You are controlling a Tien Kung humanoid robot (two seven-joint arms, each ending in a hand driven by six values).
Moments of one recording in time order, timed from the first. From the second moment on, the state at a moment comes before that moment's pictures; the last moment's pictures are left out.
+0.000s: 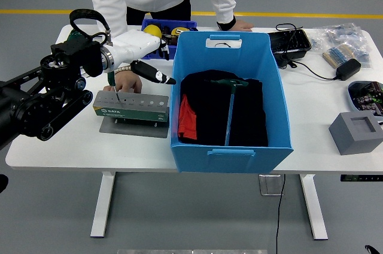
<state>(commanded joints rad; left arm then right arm) -0.91 0.34 -0.63 -0.96 2.00 -0.21 -0.04 0.20 -0.21 0.43 0.18 0.06 -0.18 -0.13</state>
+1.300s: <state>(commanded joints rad) -0.98 0.44 -0.47 -0.94 2.07 -0.31 -0.03 0.20 -0.20 0.44 0.18 0.06 -0.18 -0.13</state>
